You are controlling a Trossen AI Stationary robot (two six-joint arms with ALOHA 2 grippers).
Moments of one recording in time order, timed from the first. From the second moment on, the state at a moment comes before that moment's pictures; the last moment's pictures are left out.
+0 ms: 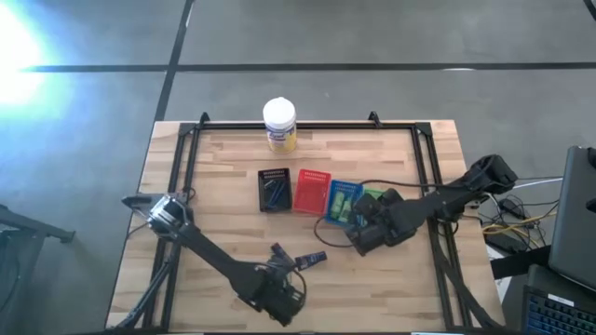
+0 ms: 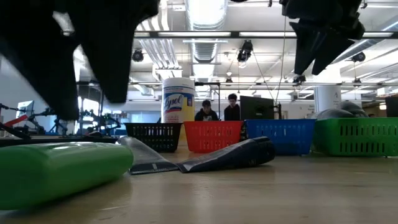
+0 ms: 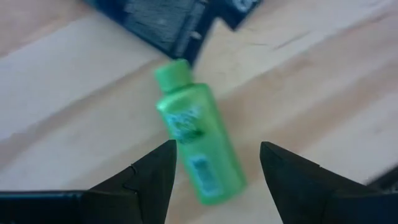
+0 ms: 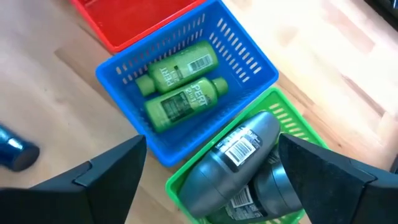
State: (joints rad) left arm -0.62 2.07 1.70 -0.95 -0.20 -1.72; right arm 0.42 1.56 1.22 -1.21 0.55 1.26
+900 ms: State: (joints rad) left arm -0.66 2.19 1.93 -1.15 -0.15 -1.87; right arm 0.44 1.55 1.22 -1.21 0.58 1.23
